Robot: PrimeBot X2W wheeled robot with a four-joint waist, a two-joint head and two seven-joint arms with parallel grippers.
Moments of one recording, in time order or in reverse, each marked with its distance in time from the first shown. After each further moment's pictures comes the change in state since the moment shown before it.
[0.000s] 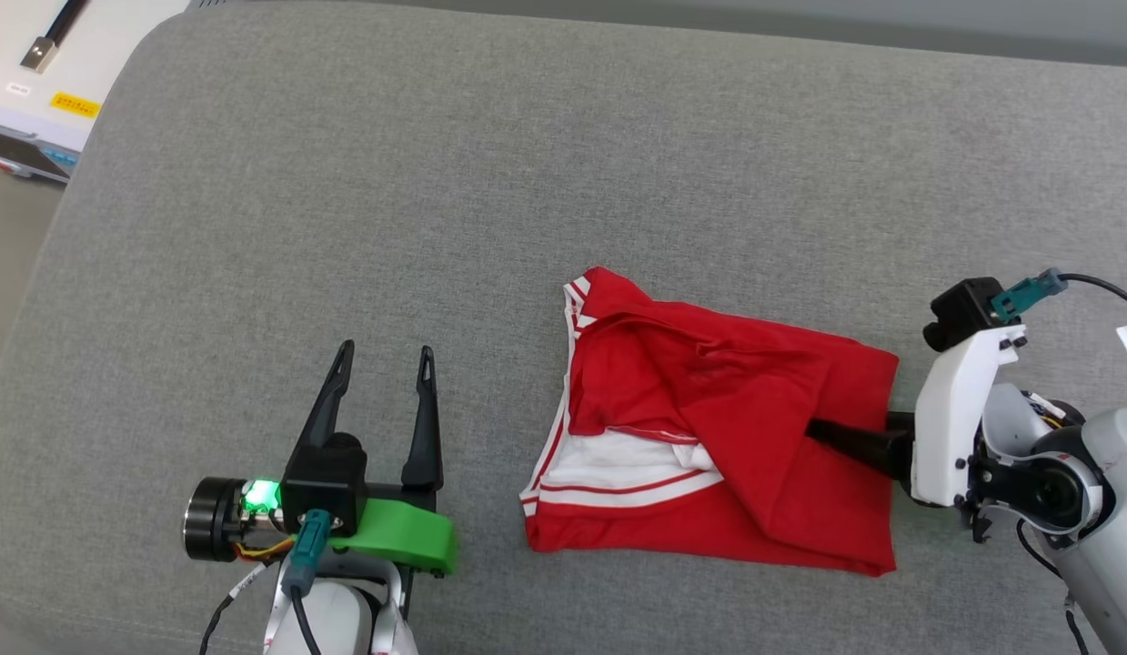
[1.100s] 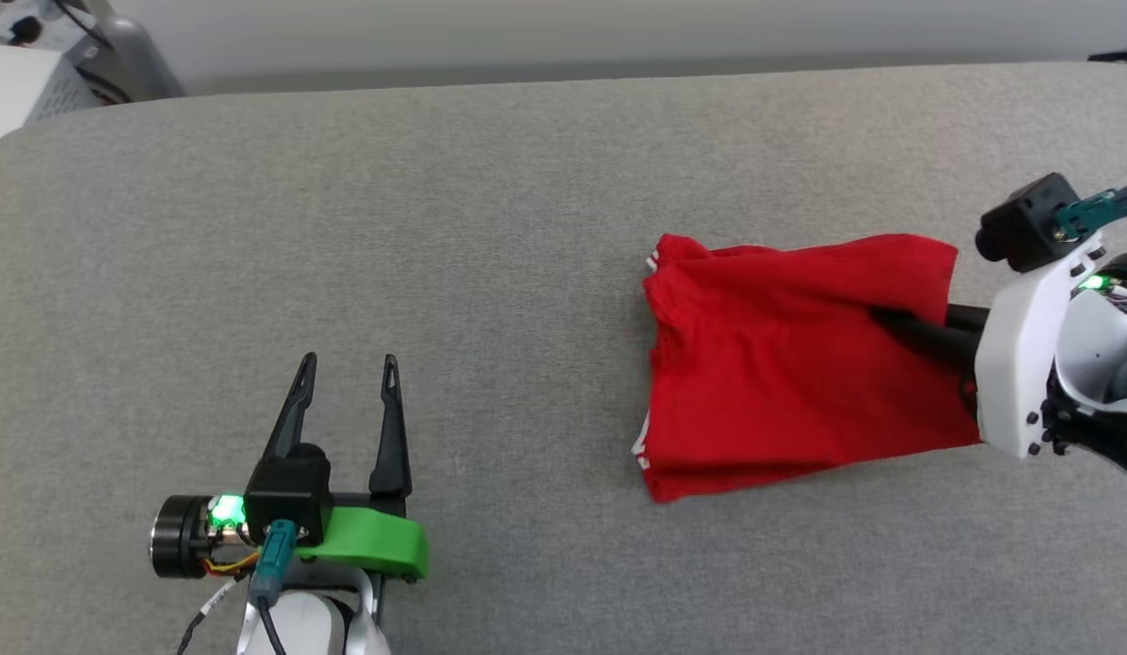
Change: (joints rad) left arm 0.034 0.004 0.054 -0.018 -0.005 0.001 0.000; right arm -0.196 -0.308 0.265 -0.284 -0.026 0.000 -0.256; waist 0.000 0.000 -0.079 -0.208
